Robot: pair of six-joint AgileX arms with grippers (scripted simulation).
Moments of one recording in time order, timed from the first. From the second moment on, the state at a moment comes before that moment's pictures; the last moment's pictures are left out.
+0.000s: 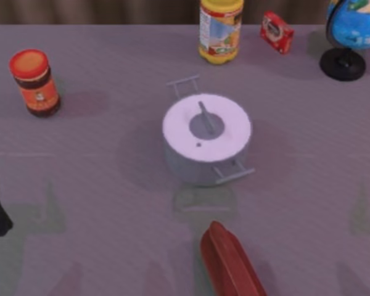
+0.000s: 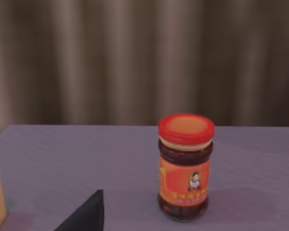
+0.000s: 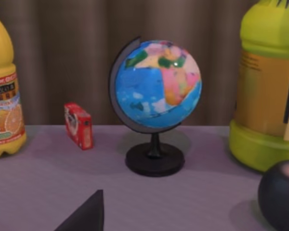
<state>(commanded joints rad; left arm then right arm) 0.00 0.00 0.00 0.00 0.00 0.00 0.00 0.00 0.00 0.00 0.00 0.00</state>
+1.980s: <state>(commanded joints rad) -0.01 2.31 2.46 -1.42 0.06 0.38 0.00 0.00 0.00 0.00 0.00 0.00</state>
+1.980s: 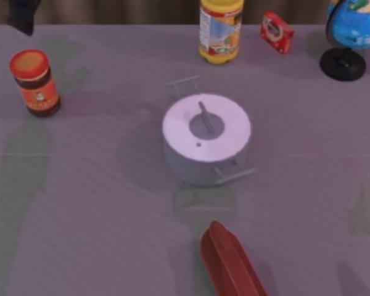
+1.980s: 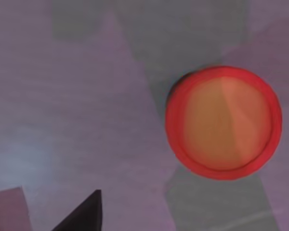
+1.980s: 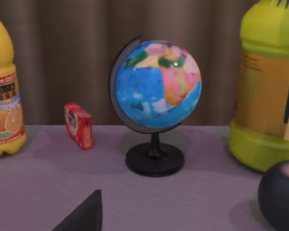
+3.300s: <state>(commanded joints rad) -0.01 2.88 3.13 -1.72 0.06 0.44 0.00 0.00 0.00 0.00 0.00 0.00</state>
